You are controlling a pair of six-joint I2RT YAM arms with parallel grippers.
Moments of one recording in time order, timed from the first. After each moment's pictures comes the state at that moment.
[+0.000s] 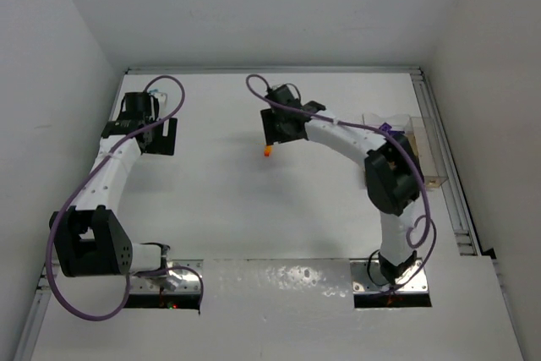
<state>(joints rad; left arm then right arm) 0.07 1.32 1.09 -0.73 -0.16 0.16 0.64 1.96 1.54 -0.52 0.16 0.35</state>
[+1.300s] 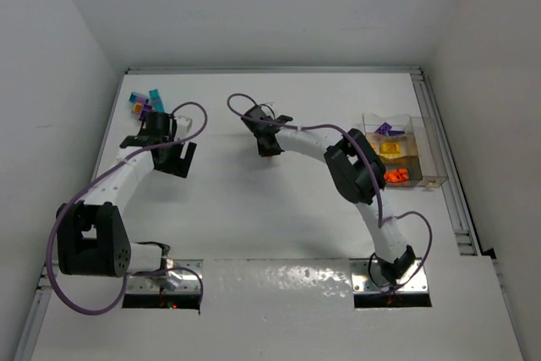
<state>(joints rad) -0.02 1.32 0.91 -0.67 -0.04 0.25 0.74 2.28 1.71 -0.53 0.37 0.54</state>
